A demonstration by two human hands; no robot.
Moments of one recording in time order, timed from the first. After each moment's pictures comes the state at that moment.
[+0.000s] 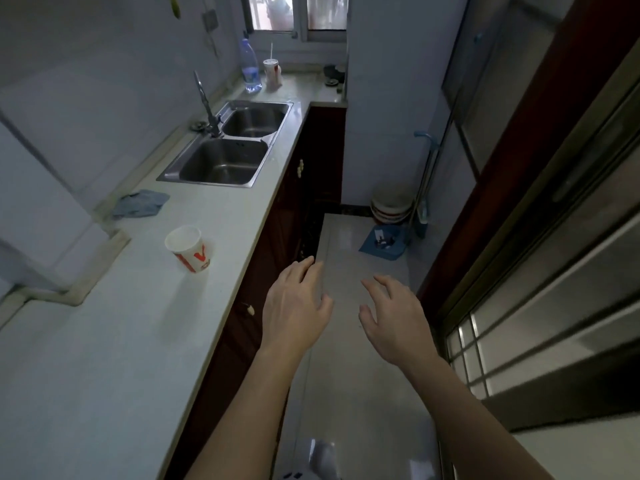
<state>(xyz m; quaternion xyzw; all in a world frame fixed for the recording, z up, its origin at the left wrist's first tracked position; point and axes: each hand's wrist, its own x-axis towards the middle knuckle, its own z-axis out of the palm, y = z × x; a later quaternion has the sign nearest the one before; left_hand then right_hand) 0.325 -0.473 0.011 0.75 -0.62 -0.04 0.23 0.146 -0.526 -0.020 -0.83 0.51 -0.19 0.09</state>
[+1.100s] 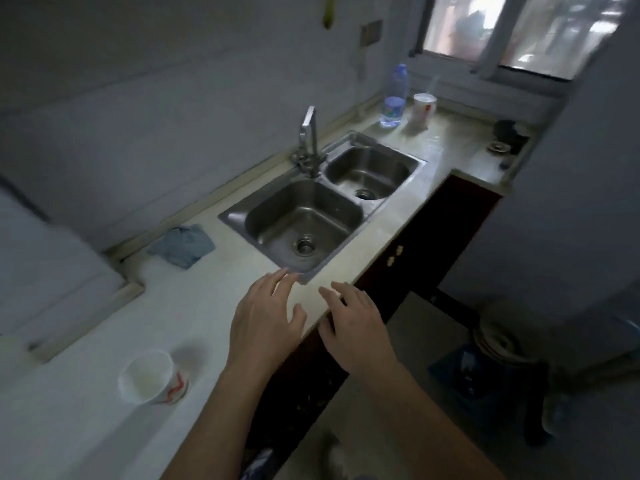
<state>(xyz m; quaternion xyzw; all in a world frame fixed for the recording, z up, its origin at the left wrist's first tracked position) 0.564 -0.831 0.024 0.92 -0.33 0.00 0.19 0.469 -0.965 -0.017 -0.96 0.18 -0.15 0.18</state>
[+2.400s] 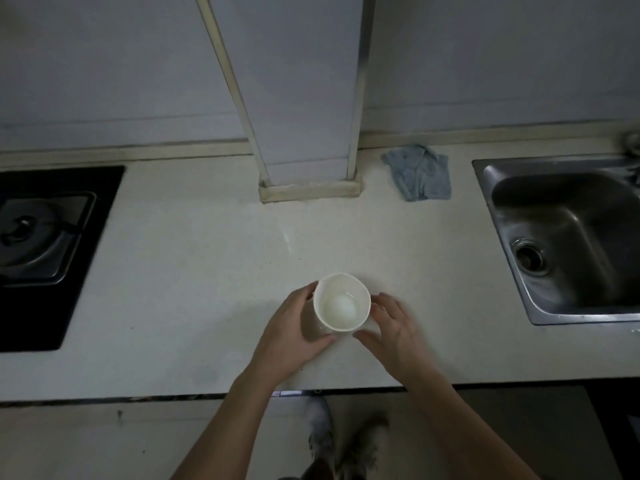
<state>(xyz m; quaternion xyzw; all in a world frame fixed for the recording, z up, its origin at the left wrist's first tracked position) 0.605 -0.584 -0.129 0.88 0.06 -0.12 0.46 0.630 -0.807 -0.199 -0.93 -0.19 0.01 0.30</state>
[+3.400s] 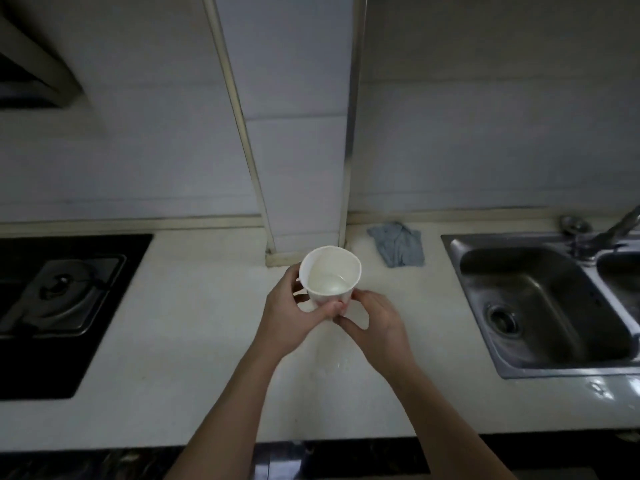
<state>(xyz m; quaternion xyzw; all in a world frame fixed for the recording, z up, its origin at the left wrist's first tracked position) 0.657 -0.597 0.006 0.81 0.04 0.07 0.58 0.677 -0.776 -0.051 -0.90 -0.17 -0.12 0.38</state>
